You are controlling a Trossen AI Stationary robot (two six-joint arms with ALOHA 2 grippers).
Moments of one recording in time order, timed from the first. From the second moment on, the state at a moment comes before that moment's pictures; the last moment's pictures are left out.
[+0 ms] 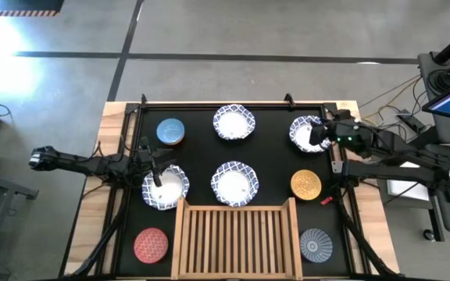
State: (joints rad) left arm -0.15 0.19 0.02 0.07 -0.56 0.01; right arm -0.30 0.64 0.74 -0.81 0.58 0.67
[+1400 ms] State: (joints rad) left arm -0.15 0.19 0.02 0.07 -0.56 0.01; right arm -0.60 1.23 0.79 -0.89 0.09 0.52
